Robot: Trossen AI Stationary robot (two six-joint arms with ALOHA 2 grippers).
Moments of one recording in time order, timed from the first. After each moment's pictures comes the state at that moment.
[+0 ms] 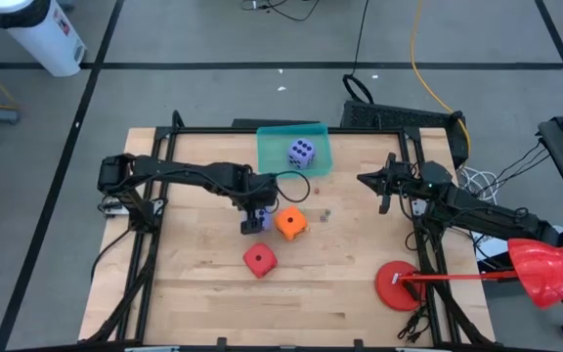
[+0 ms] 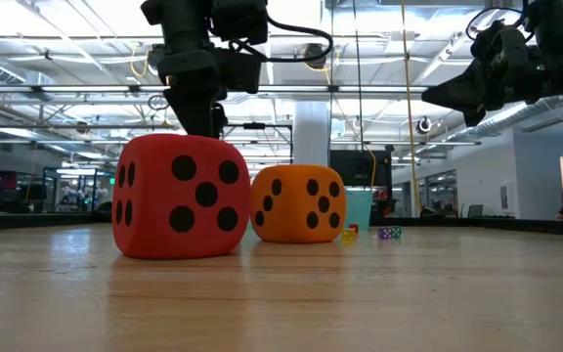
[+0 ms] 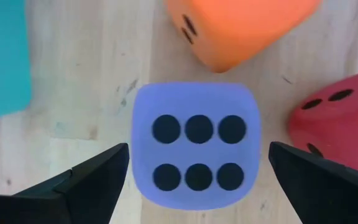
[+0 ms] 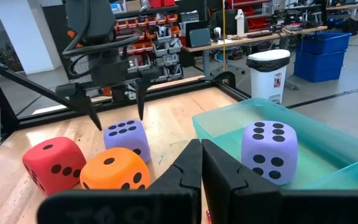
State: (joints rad) left arm 0.07 1.72 1.30 -0.87 0.04 -0.02; right arm -0.47 0.37 0.17 0.15 -0.24 0.13
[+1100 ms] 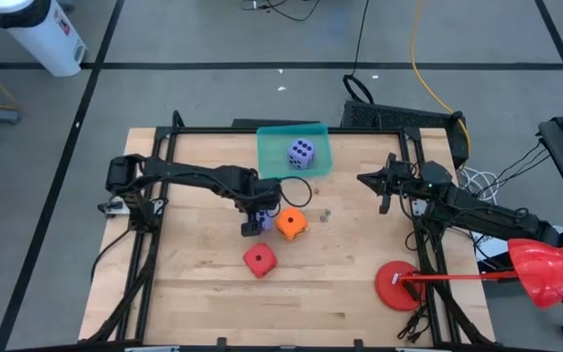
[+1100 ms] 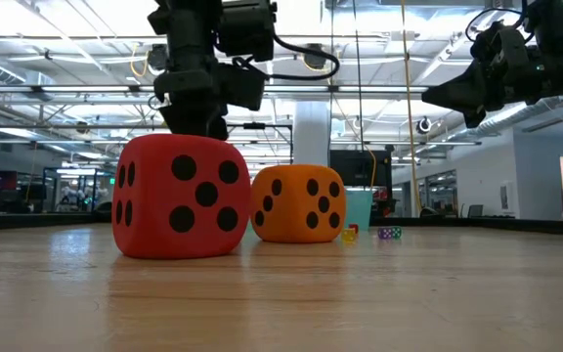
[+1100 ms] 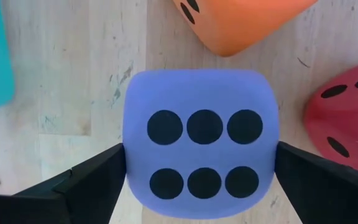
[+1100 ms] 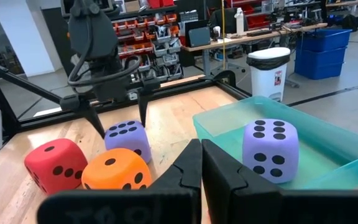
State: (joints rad) left arm 0.07 1.81 1.30 -0.89 0.04 0.00; right arm -0.47 0.37 0.17 0.15 -0.24 0.14
